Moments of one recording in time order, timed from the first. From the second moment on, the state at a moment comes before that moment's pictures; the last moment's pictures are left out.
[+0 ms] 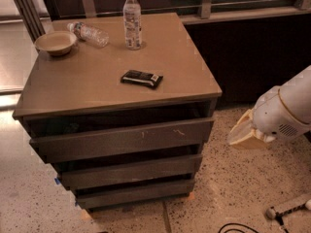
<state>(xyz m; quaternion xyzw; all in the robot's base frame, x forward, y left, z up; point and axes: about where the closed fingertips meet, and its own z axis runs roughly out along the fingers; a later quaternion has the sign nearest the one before) 0.419 -0.193 0.825 -0.60 0.77 0.12 0.19</state>
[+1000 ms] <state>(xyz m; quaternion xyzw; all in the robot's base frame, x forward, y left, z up) 0.432 -0.145 0.700 -0.62 0.72 0.21 0.24</state>
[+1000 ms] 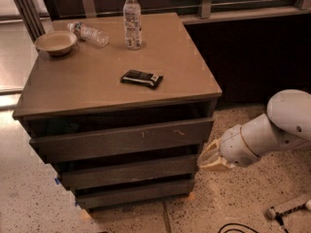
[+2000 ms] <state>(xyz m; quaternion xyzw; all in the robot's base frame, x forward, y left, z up) 0.426 -0.123 0.535 -0.66 0.68 0.21 0.25</state>
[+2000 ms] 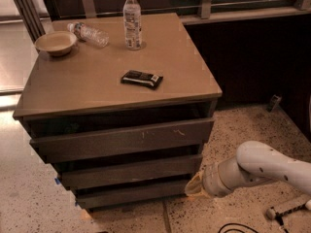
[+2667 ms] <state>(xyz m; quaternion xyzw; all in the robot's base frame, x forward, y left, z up) 0.414 -0.099 0.461 -0.66 0.67 0.25 0.23</state>
